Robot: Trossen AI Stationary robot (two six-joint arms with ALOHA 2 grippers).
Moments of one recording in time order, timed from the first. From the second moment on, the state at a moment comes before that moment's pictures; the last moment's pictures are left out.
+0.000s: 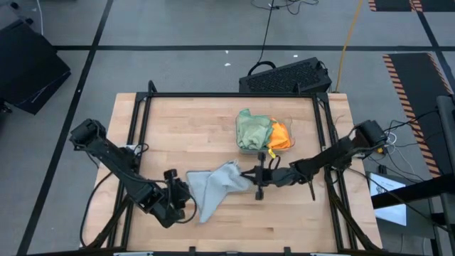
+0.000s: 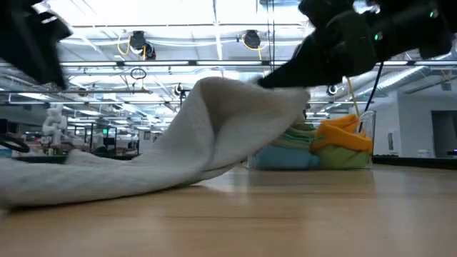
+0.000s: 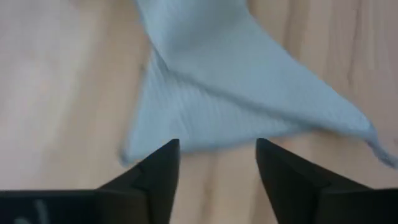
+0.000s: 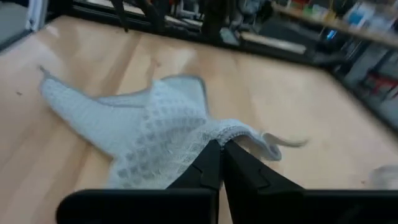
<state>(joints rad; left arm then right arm) -0.75 1.53 1.03 -0.80 -0.52 -0.89 0.38 1.61 0.59 0.66 0.48 -0.04</state>
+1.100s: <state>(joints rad) -0.08 1.53 0.71 0.43 -0.02 0.00 0.43 1.54 0.59 0.70 0.50 -0.44</state>
